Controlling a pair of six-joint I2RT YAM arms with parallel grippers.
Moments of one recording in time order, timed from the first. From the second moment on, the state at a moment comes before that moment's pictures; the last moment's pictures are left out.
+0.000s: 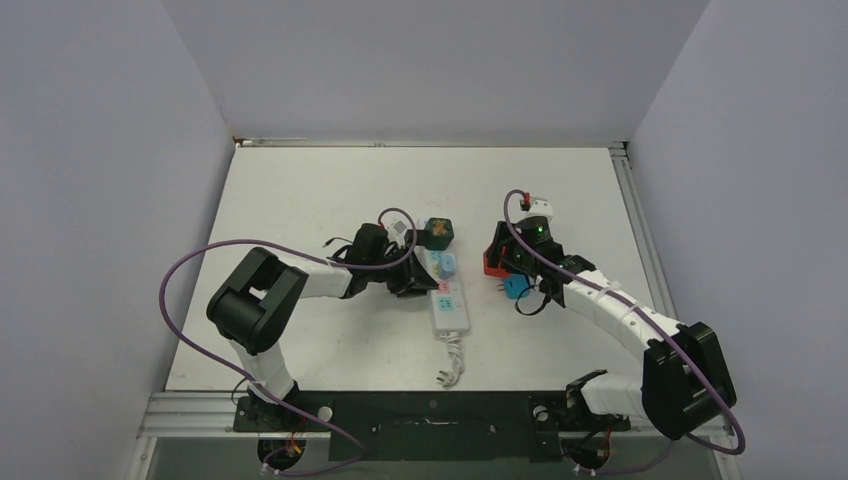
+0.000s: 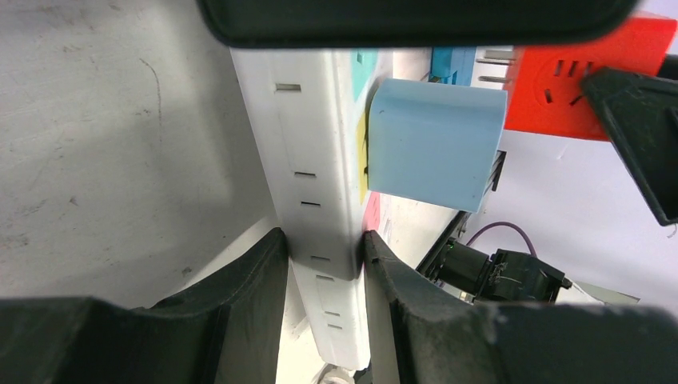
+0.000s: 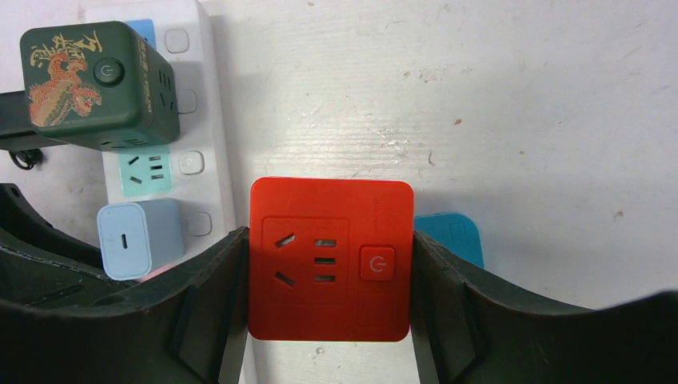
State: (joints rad) left arm -0.56 1.78 0.78 0.28 0.54 -0.96; right arm 0.46 1.24 0.74 -0.19 0.18 0.49
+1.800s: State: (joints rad) left arm -0.58 1.78 0.79 0.27 0.54 -0.97; right arm 0.39 1.21 0.77 -0.21 0.04 0.50
